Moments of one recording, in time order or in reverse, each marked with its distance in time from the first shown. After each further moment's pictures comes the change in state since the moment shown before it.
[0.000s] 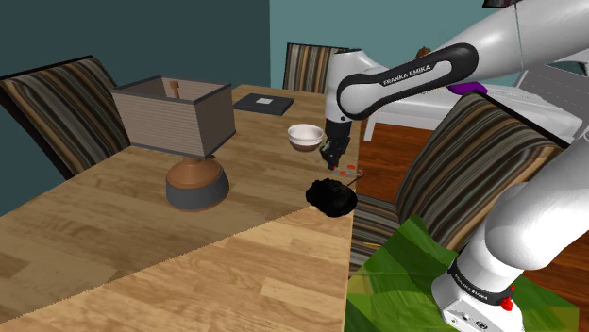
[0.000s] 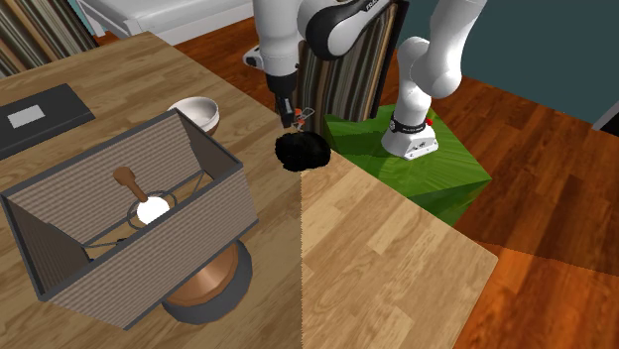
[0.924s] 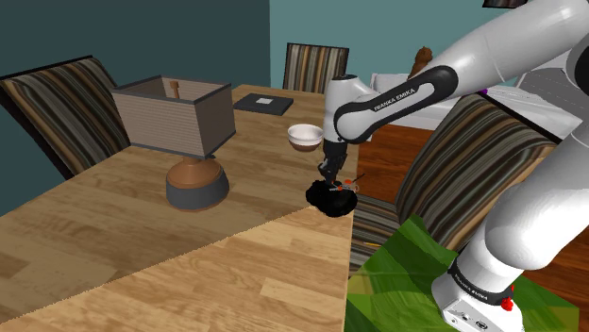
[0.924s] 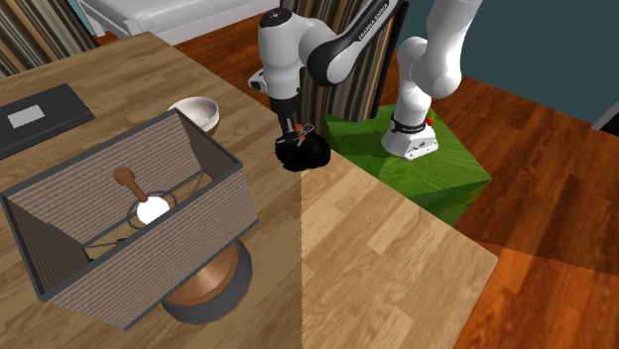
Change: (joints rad) arm -0.001 0.077 0.006 -0.091 -0.012 0.168 0.012
